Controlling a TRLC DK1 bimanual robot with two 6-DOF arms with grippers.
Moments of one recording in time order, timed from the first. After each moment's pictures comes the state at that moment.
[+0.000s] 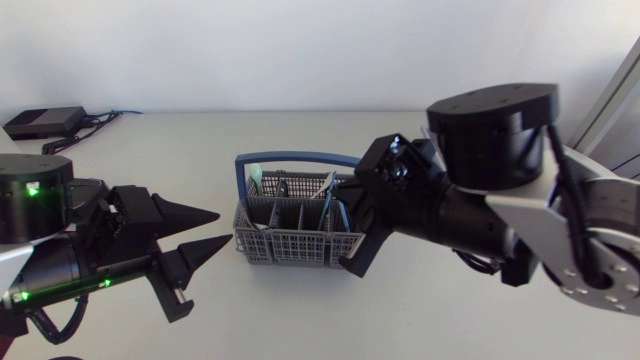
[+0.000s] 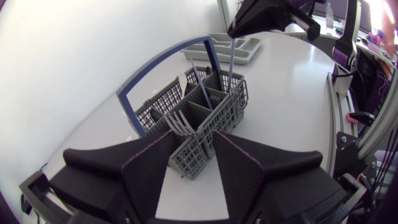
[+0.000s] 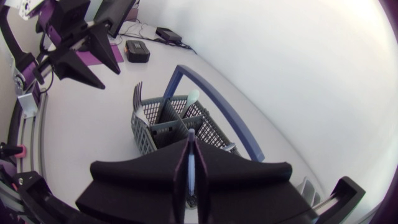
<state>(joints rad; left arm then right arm) -0.42 0.82 0.49 -0.22 0.29 0.48 0.80 1.18 0.76 -0.06 0.06 -0.35</state>
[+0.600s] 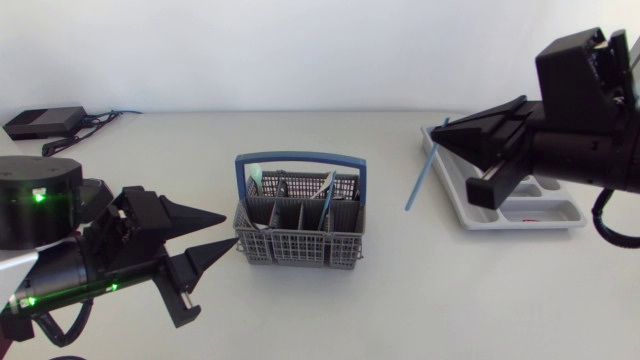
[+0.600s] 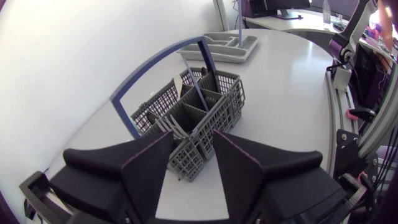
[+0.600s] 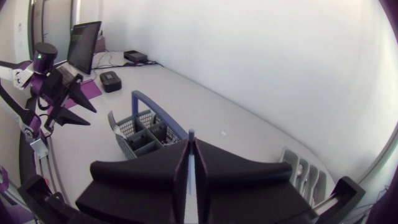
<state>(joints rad) -0.49 0.83 0.49 -0.21 0.24 0.48 0.40 0.92 0.92 -0.43 -0.19 -0.24</state>
